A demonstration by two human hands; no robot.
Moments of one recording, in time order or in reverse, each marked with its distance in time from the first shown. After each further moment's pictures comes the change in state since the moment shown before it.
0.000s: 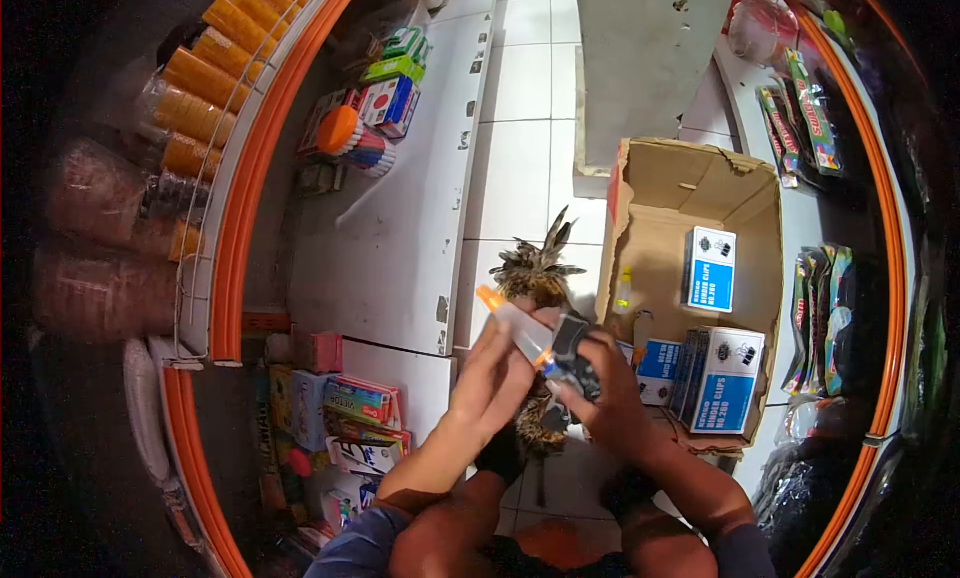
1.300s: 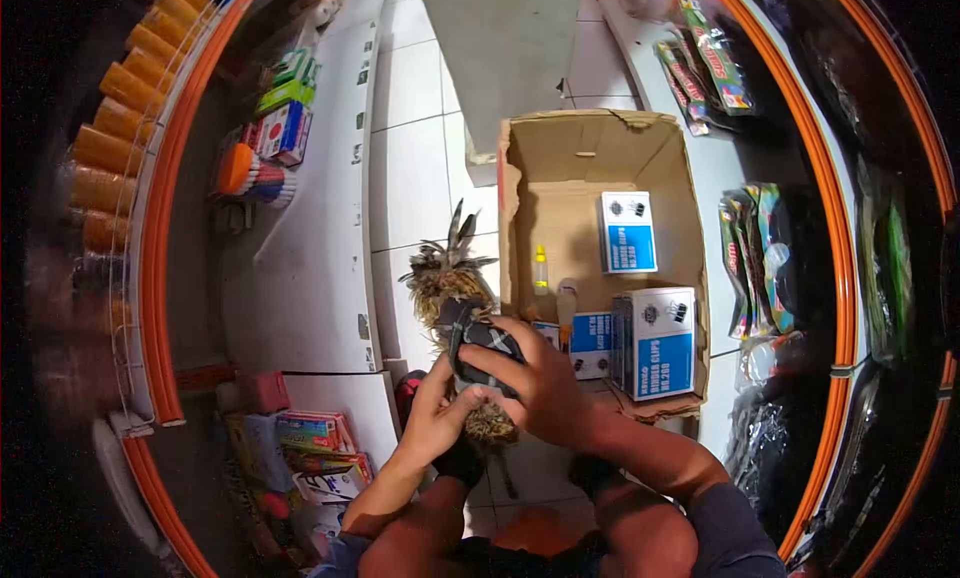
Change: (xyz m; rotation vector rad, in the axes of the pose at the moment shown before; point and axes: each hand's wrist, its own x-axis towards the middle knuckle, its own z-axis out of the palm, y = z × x) left_hand -0.024 -0.020 -0.010 0.986 -0.060 -0.027; right_hand -0.001 -0.008 -0.013 -0.151 0.066 -0.195
